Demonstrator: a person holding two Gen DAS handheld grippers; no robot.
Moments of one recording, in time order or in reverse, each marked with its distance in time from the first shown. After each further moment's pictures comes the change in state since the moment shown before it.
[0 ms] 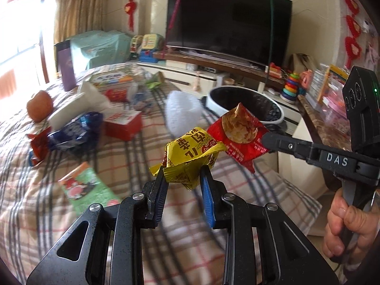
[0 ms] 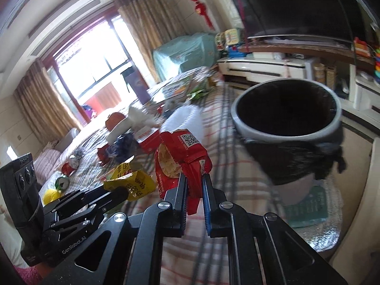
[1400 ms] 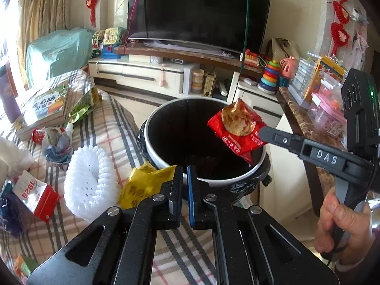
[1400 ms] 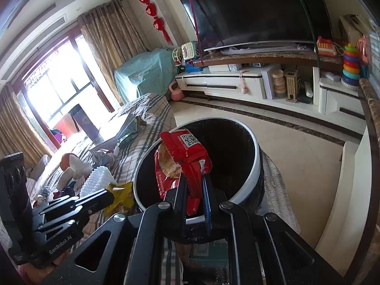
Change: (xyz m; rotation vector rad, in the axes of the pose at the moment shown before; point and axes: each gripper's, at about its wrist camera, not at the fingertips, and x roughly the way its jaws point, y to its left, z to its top) left arm 0.104 -0.075 0.090 0.085 0.089 -0.133; right arm 0.002 -0.116 0.072 0.090 -0.056 -0.154
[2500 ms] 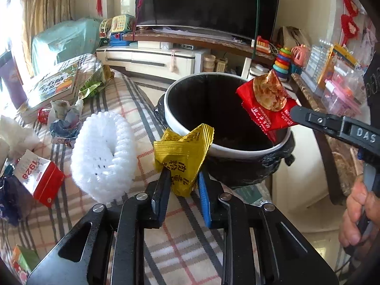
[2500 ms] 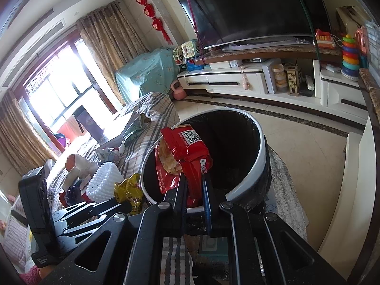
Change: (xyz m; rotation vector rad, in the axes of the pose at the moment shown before) left arm 0.011 0.021 -0.023 -0.011 0.066 0.044; right arm -0.008 0.002 -0.006 0.034 -0.002 0.022
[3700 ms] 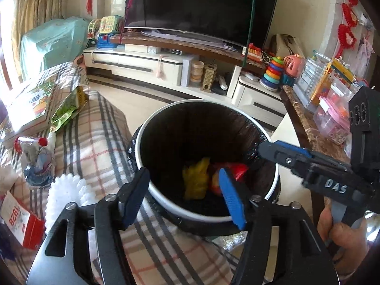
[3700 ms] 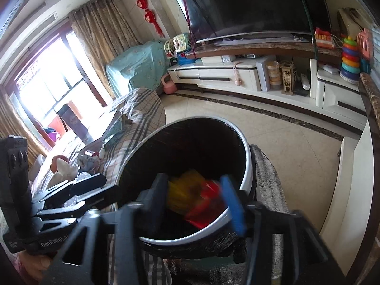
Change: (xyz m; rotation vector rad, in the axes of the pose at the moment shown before) left arm 0.026 -0.017 0.058 -0.013 -0.001 -0.071; right arm 0.027 -0.020 0.024 -0.013 0.036 -0.064
